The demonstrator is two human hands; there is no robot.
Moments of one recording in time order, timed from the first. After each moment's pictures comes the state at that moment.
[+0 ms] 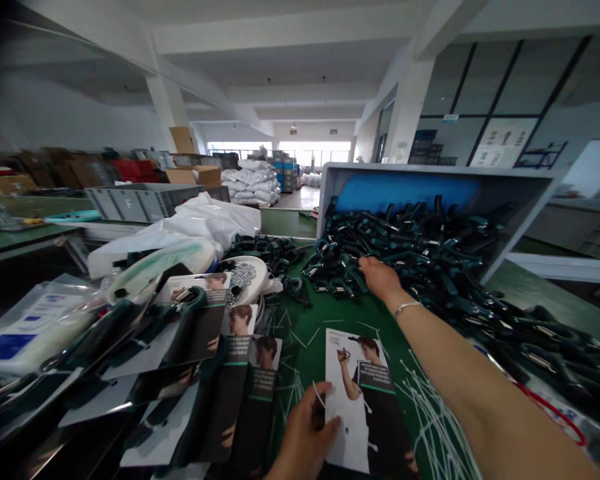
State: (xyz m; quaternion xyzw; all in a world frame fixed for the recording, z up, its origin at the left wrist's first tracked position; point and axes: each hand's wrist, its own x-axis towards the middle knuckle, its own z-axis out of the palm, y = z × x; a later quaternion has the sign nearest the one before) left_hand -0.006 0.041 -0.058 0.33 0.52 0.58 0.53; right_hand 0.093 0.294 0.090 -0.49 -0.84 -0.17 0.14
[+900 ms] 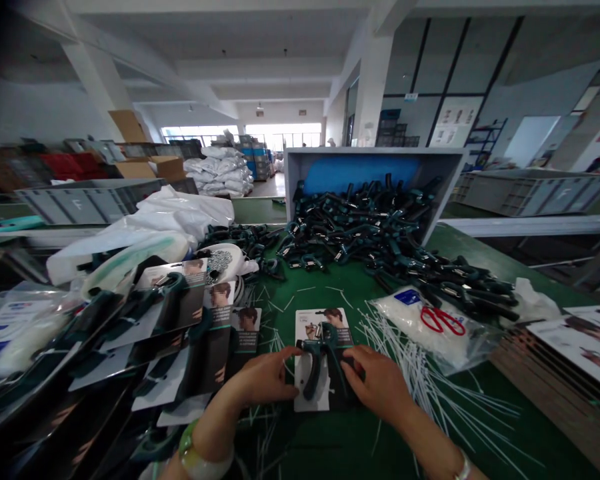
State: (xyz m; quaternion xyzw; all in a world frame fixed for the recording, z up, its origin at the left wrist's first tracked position) left_hand -0.058 0.009 0.021 0.70 0.62 0.16 0.32; right_hand 0.186 0.038 0.021 -0.46 -0.86 0.08 0.17
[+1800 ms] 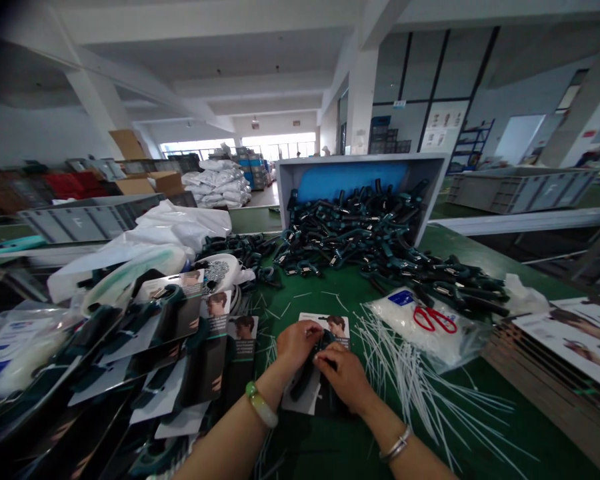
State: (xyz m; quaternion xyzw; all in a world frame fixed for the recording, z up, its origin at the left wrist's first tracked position) left_hand 0.006 0.078 -0.002 0.66 0.68 0.25 0.17; right_hand 0.150 0.056 -0.014 -0.41 -0.80 0.31 0.32
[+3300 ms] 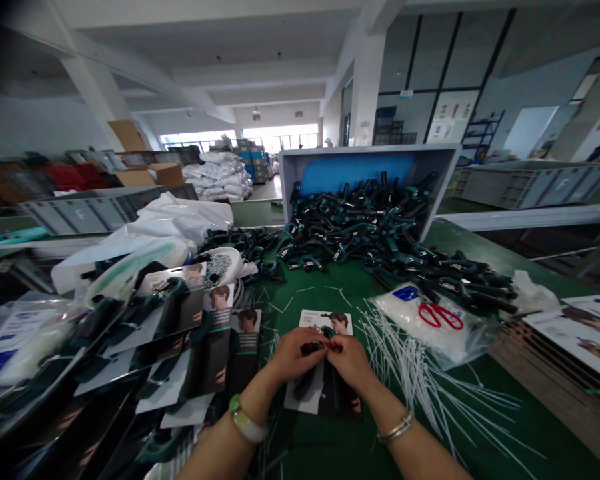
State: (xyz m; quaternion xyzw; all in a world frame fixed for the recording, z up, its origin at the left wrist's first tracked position) left_hand -0.014 0.049 0.002 0.78 0.49 0.33 0.22; right_hand 0.146 0.070 -0.013 -0.52 -0.72 0.34 0.32
